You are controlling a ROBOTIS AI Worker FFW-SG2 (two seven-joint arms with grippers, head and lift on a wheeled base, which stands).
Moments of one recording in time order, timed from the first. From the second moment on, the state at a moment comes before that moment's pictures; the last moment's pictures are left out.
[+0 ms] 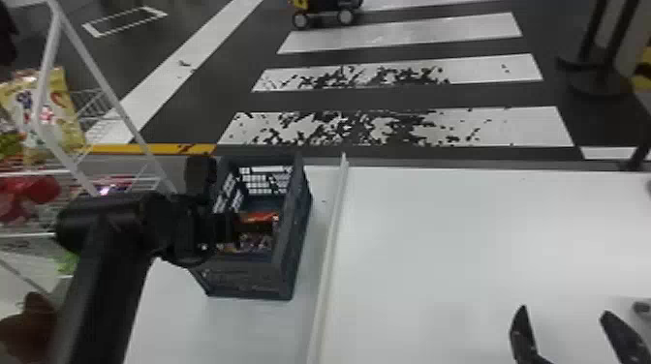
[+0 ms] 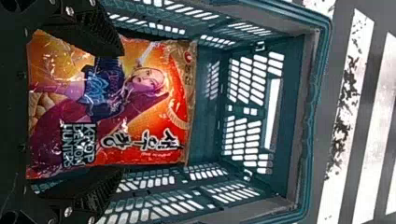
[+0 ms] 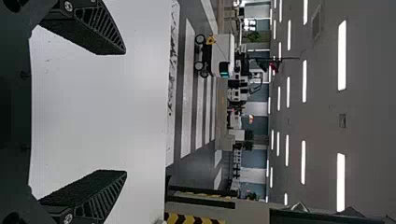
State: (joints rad) left arm -0.23 0.41 0.13 -1.60 0.44 1.27 -0.04; right arm 0.53 -0.10 0.20 -1.67 0.02 -0.32 -0.20
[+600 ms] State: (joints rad) left arm -0.30 0.40 0.11 -1.47 0.39 1.27 -0.06; right arm 0.51 -0.12 0.21 -1.66 0.01 -0.29 -0.18
